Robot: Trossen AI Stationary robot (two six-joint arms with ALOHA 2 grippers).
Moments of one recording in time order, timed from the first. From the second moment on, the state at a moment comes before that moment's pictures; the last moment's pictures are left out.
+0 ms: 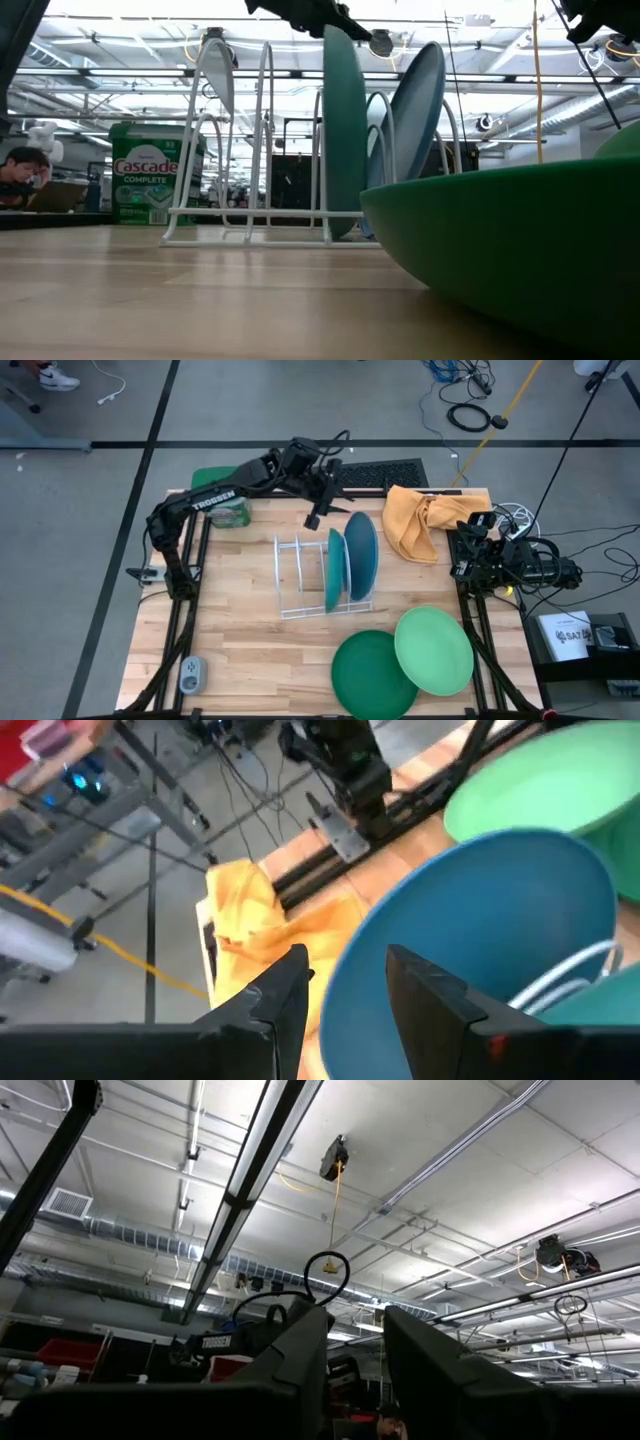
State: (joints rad) left arm 0.42 1.80 1.83 -0.56 0.52 0.82; right arm 0.06 0.01 0.05 0.82 0.30 -0.44
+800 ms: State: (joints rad) left arm -0.16 1.70 1.83 -0.82 0.05 0.74; right arm 0.06 0.01 0.05 0.82 0.32 -0.45
